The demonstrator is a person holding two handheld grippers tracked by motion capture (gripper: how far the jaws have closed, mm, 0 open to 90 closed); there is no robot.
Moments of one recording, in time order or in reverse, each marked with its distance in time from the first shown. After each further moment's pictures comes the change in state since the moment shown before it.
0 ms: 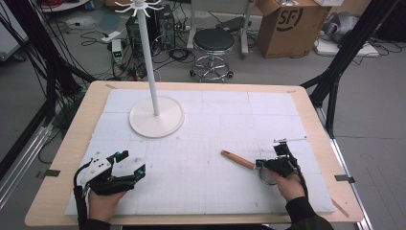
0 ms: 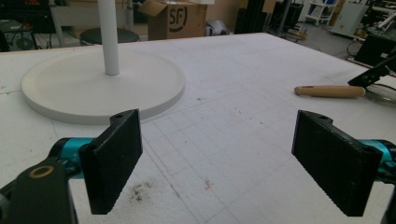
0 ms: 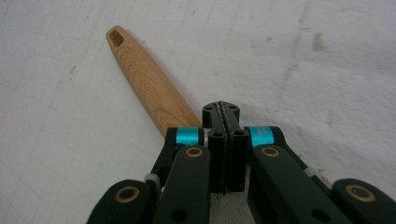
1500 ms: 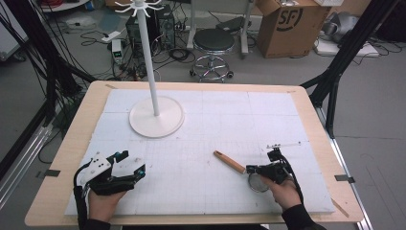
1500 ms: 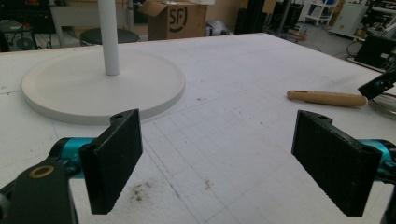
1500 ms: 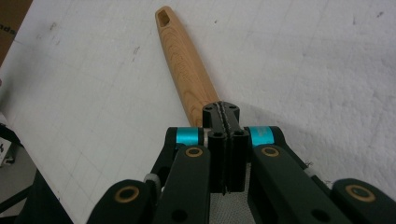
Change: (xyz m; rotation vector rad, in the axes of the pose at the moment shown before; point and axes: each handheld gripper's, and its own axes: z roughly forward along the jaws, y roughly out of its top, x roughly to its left) left arm 0.000 0.000 0.000 0.000 0.001 -0.002; right arm 0.023 -0.014 0.003 -0.001 0.141 -0.034
